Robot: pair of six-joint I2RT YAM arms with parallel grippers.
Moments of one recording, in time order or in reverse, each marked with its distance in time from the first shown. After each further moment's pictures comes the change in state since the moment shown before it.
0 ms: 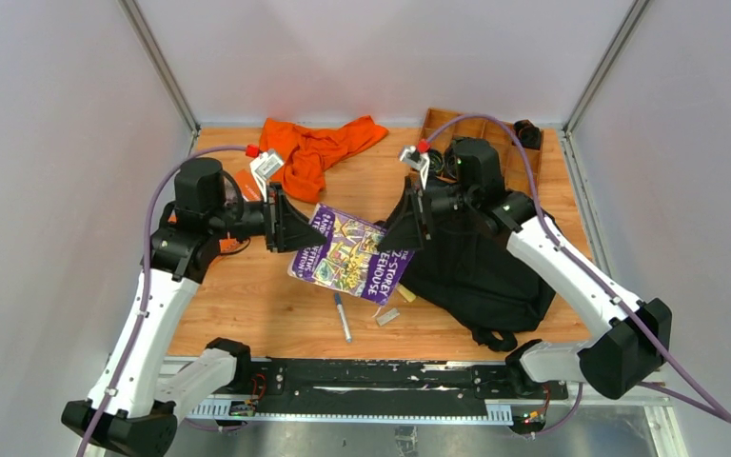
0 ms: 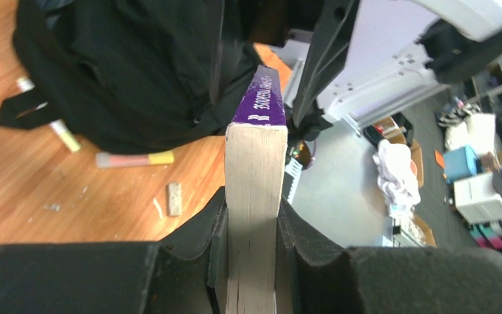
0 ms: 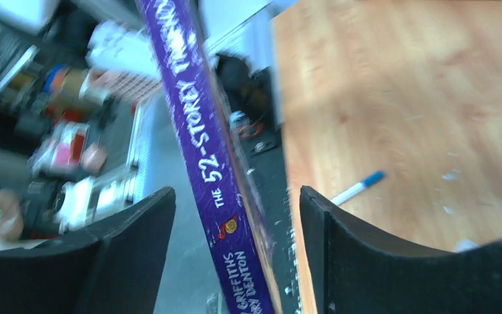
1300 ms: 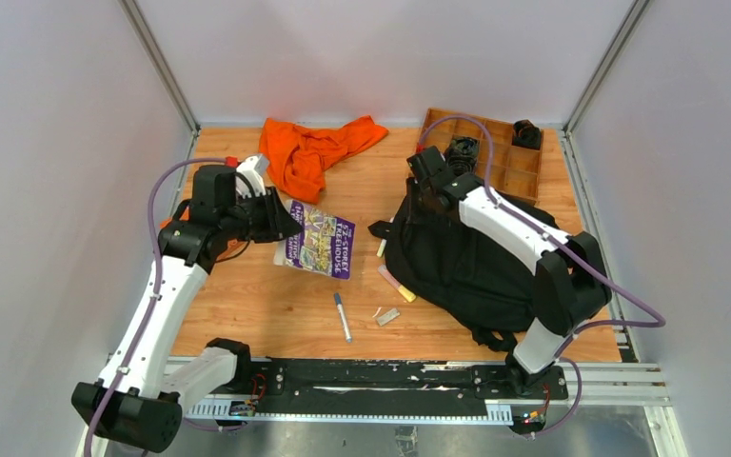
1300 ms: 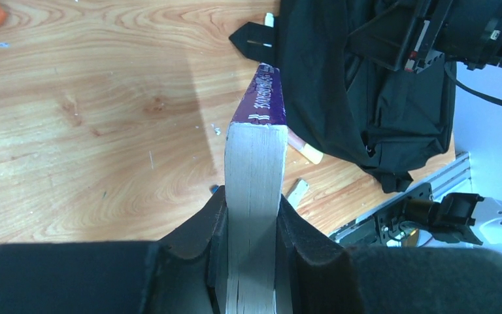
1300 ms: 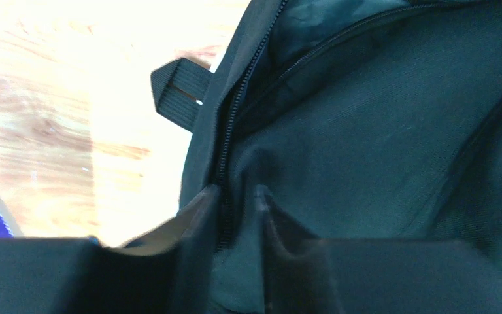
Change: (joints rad) left arm 0.038 0.048 -0.073 -0.170 -0.667 -0.073; right arm 0.008 0.383 0.153 -0.308 1.285 0.183
